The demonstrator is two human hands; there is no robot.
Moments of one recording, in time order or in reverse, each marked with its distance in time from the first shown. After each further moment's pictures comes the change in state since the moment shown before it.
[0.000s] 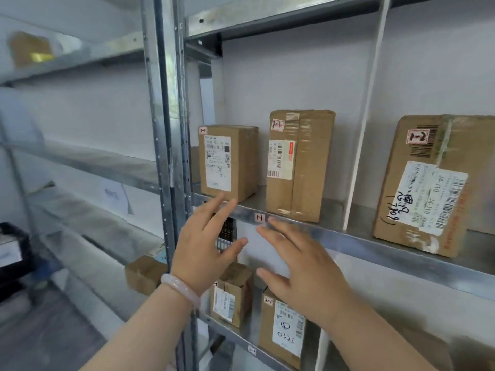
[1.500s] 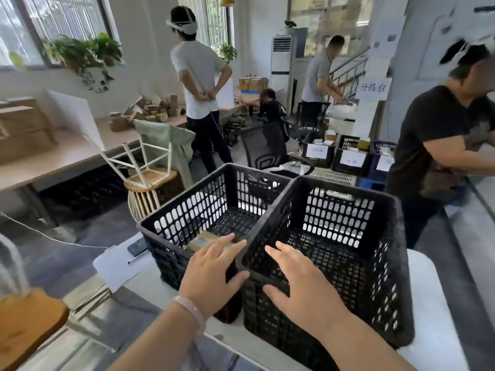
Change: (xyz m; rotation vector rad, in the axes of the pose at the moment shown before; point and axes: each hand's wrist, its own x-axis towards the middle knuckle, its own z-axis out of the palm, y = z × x) left_hand -0.630 0.306 -0.668 1.058 -0.084 -1.328; right_hand -0.369 -0.712 0.011 0.858 -0.670 -1.058
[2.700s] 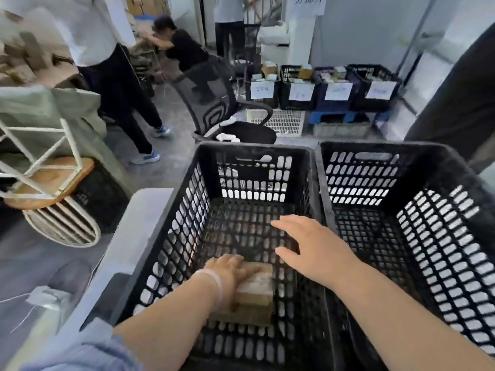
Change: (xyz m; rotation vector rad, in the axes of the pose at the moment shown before) left_hand 0.221 -0.227 0.141 0.432 -1.058 0.564; right_hand 0.243 0.022 0.110 -0.078 -0.144 0.477
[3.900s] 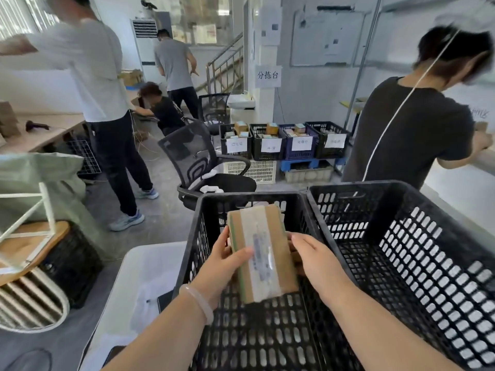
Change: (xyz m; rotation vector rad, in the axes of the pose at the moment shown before) left_hand -0.059 -0.055 -0.071 -1.886 0.455 0.253; right_hand 0.023 -0.058 0.001 1.014 0.370 0.453
